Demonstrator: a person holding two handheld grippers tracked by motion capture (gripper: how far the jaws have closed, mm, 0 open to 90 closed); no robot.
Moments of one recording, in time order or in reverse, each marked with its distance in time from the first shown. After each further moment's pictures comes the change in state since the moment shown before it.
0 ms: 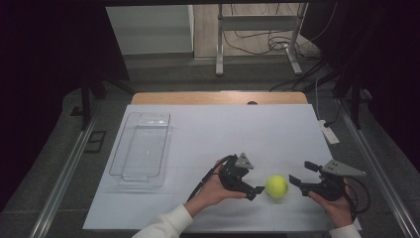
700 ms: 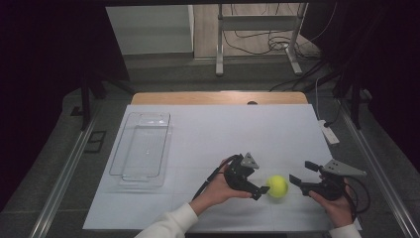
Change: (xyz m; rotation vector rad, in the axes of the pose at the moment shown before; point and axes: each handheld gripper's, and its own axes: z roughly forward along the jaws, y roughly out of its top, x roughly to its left) left arm -0.004 0.010 0.013 0.002 -0.019 0.008; right arm -0.001 0.000 0.000 -0.002 0.000 0.011
